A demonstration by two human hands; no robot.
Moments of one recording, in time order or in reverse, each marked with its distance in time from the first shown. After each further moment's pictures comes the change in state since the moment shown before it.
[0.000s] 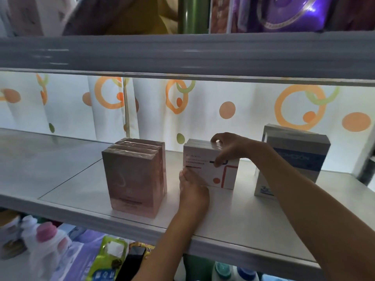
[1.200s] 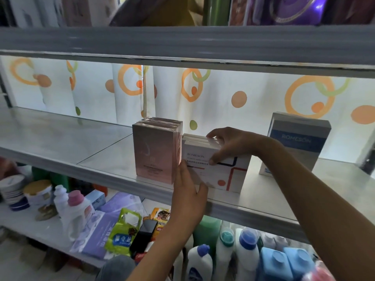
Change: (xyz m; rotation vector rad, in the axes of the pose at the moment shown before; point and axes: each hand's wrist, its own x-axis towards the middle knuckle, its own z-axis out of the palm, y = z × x) left_hand -0.118 -0.007 -0.067 -0.052 0.105 0.120; right_hand -0.090 -0.067 0.016 0.085 -0.126 -0.149
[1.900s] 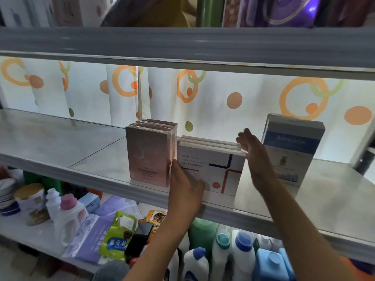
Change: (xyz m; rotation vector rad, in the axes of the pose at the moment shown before) left_hand 0.020 -0.004 0.011 -0.143 0.015 -0.110; right_hand -0.036 0.031 0.051 0.895 0.760 0.137
